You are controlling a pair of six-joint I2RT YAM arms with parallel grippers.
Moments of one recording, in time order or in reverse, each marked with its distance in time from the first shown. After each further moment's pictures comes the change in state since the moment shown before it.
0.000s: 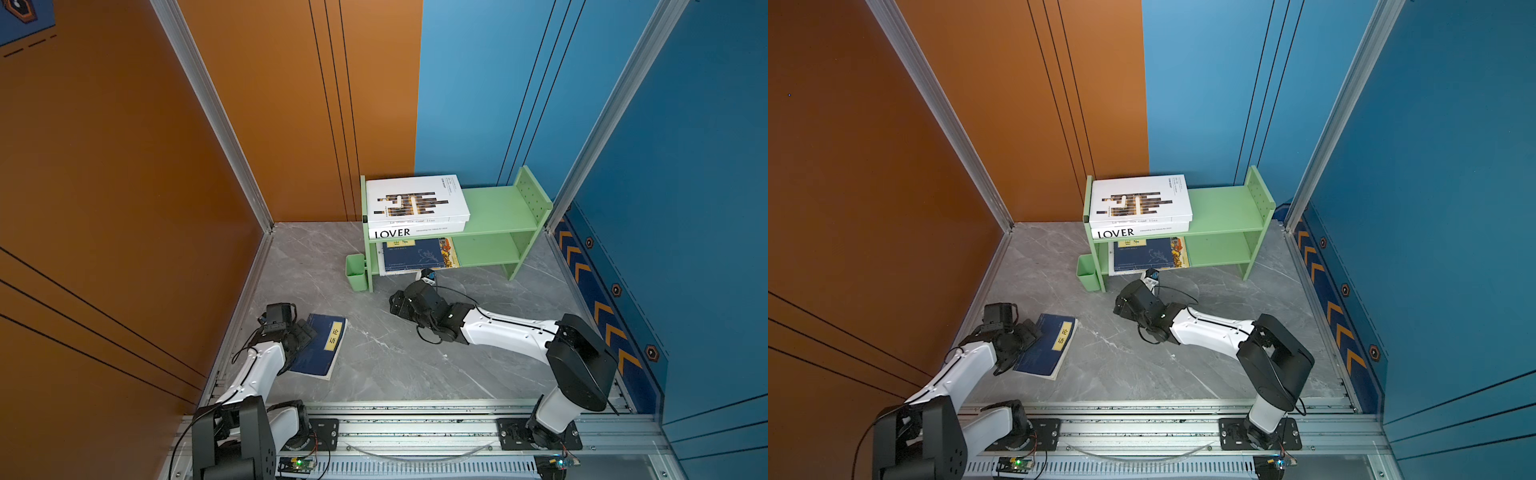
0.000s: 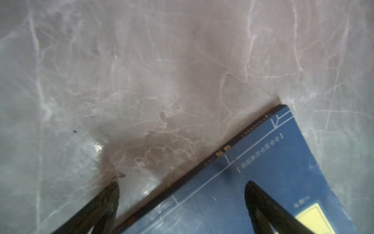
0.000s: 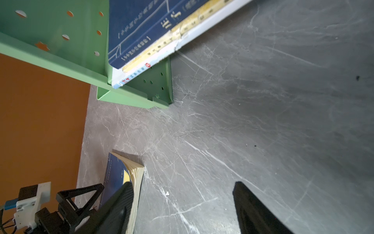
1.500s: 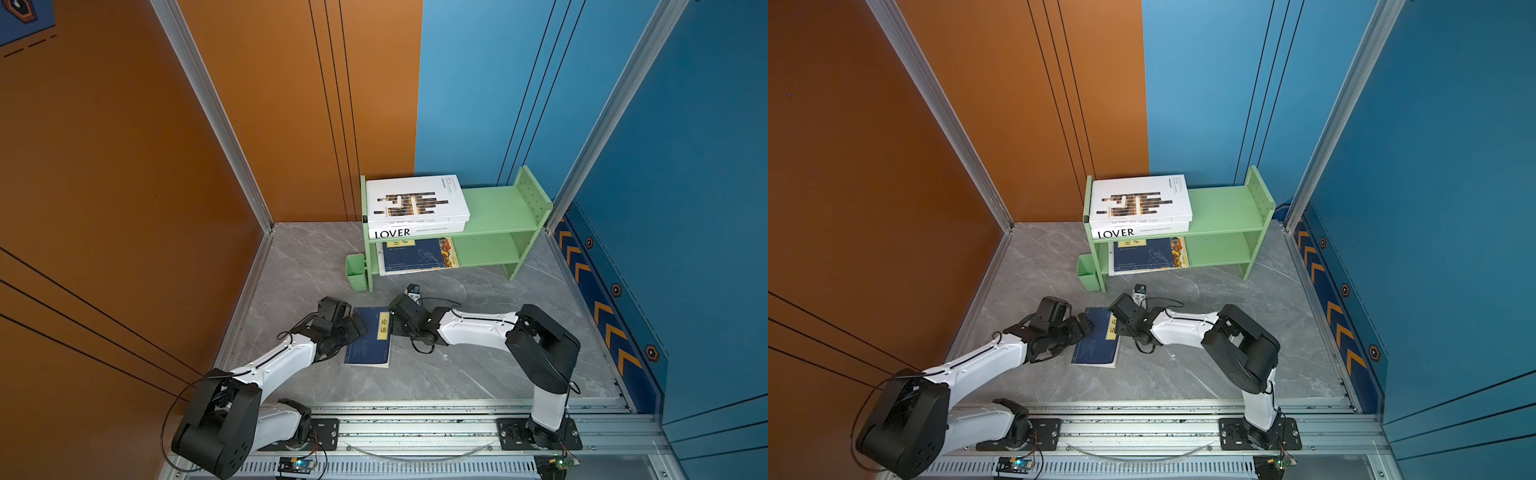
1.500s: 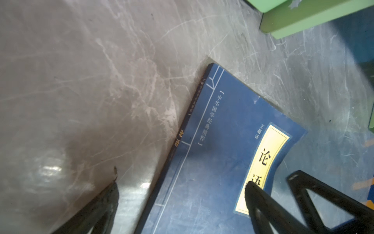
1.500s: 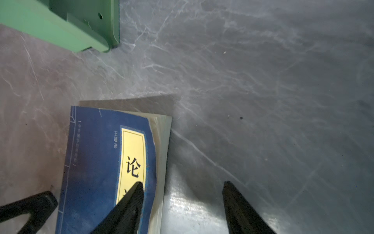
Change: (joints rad) left arm -0.571 0.124 0.048 0.218 0.130 -0.207; right arm 0.060 0.216 0.089 -0.149 0.028 -0.106
